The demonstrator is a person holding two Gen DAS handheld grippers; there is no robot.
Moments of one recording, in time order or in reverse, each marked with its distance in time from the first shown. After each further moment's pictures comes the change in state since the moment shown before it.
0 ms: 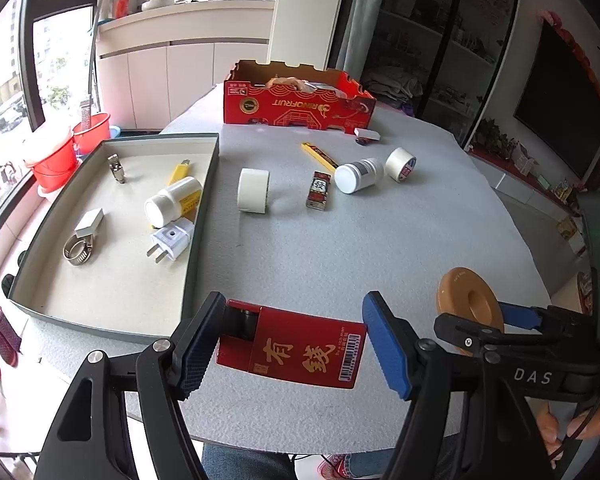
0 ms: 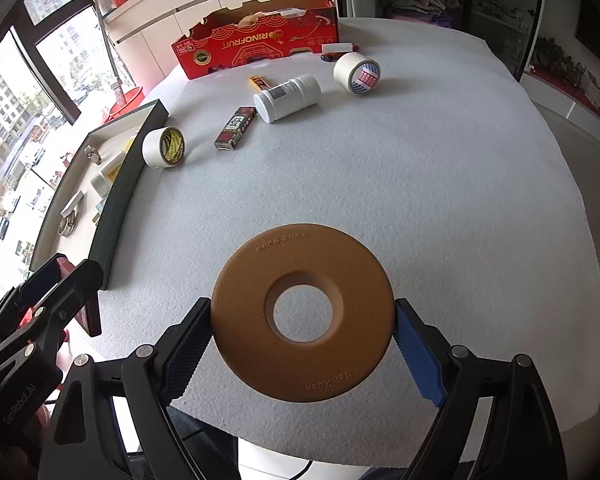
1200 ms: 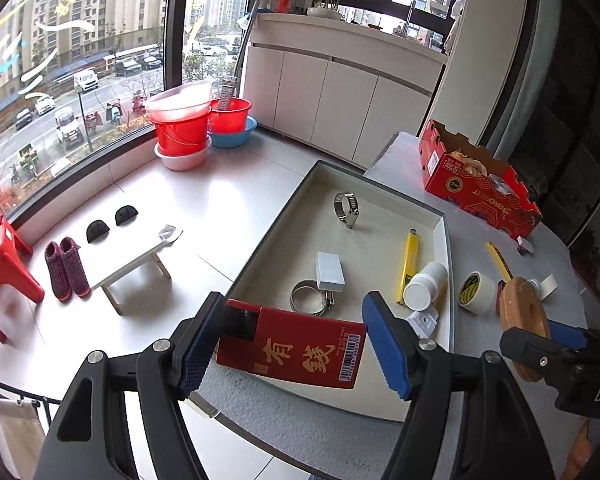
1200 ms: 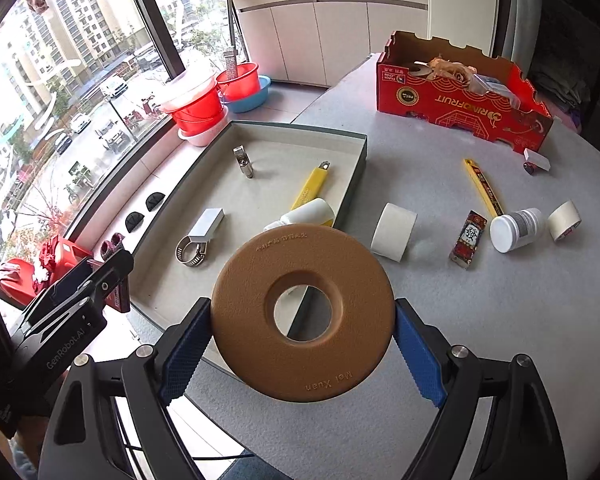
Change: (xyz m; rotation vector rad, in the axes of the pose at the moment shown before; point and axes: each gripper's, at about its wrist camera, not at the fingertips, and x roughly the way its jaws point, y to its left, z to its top) left arm -0.027 0.197 0.024 -0.345 -0.101 0.312; right arm 0.025 0.192 0.079 -0.316 -0.018 0.190
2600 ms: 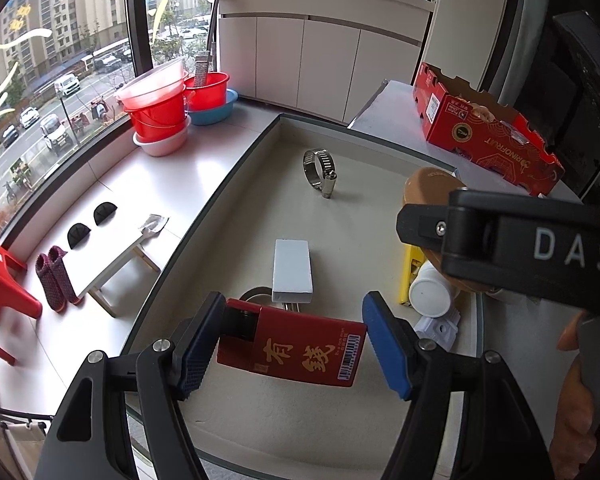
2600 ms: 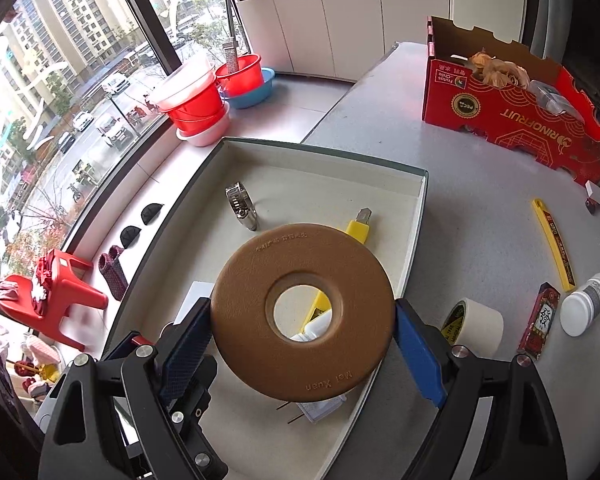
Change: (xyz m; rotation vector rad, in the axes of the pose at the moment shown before) left arm 0.077 -0.045 0.002 0.118 0.127 0.009; right arm 0.089 0.017 0.069 0.012 0.040 0.029
